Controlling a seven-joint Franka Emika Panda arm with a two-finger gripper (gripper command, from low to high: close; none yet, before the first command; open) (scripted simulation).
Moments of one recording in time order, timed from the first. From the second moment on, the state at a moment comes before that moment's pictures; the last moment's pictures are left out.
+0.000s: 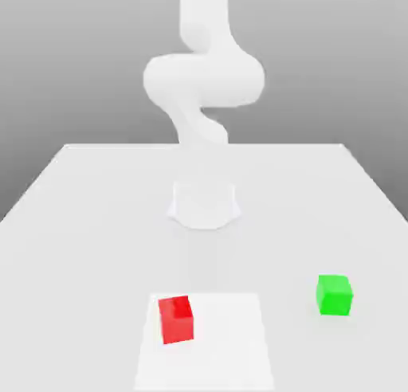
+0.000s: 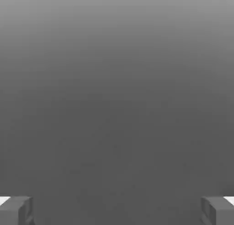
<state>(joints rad) -0.01 -0.71 0.01 -2.35 -0.03 2.35 0.78</state>
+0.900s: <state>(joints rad) -0.08 0.26 -0.03 -2.72 0.05 2.97 0.40</state>
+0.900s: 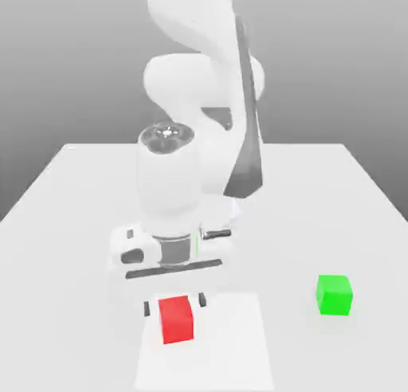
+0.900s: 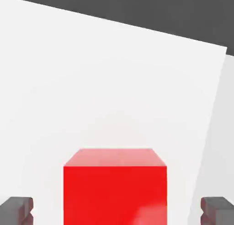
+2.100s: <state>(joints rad) 0.41 0.03 0.22 -2.74 -0.04 2.77 0.65</state>
